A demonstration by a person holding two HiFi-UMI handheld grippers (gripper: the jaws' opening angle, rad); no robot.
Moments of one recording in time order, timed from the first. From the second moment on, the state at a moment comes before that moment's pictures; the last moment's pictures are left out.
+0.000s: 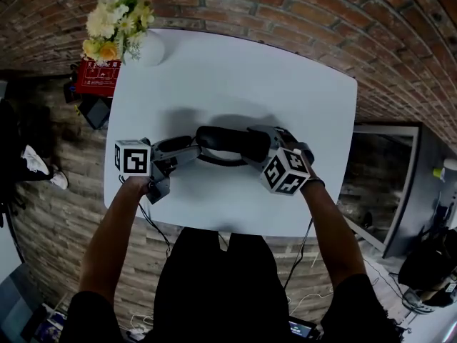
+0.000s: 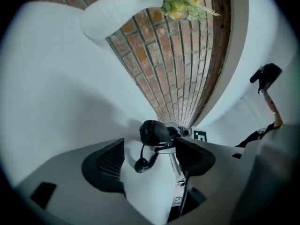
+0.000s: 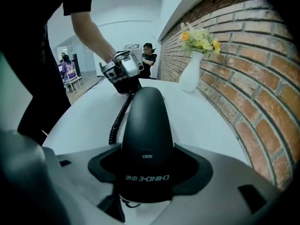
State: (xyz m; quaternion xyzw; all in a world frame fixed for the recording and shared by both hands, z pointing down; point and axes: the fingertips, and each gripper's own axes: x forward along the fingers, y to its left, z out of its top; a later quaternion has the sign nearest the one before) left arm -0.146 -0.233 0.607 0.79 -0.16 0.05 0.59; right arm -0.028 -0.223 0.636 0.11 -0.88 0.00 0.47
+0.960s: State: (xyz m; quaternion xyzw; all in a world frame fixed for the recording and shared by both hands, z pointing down) left arm -0.151 -0.218 0.630 0.84 -0.28 0.23 0.40; right arm -0.018 -0.227 0.657 0.09 -0.86 0.03 0.50
